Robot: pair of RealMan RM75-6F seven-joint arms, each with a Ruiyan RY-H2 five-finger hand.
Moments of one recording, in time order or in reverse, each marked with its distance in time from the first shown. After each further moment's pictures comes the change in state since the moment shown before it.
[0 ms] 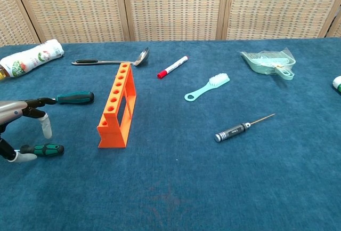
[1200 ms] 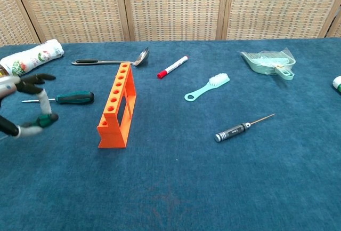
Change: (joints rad) left arm -0.001 0.060 -0.019 -0.092 0.052 0.107 -0.182; right arm 0.003 0.005 -0.002 -0.001 -0.001 -0.007 0.013
